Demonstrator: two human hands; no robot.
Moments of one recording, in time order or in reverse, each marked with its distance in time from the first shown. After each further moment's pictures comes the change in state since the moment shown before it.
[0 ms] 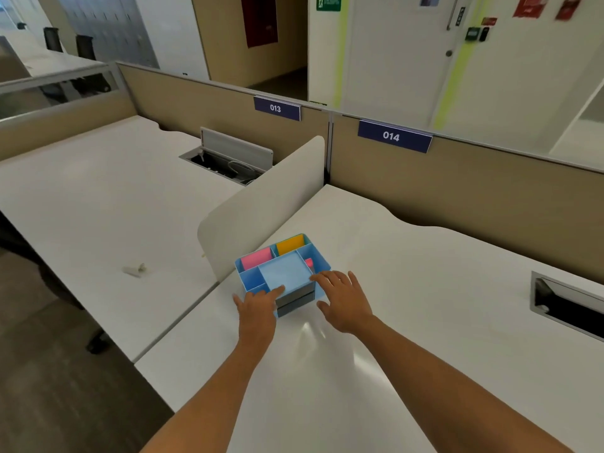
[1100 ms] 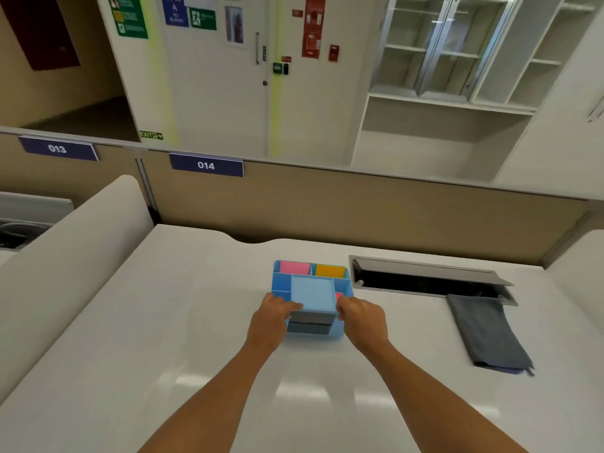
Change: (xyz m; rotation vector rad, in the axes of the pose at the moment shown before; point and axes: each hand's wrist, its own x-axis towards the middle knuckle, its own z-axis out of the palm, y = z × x) left_hand 0.007 0.280 0.108 -0.257 -0.162 0.808; right_hand -0.204 0.215 -0.089 -0.217 0.233 0.613
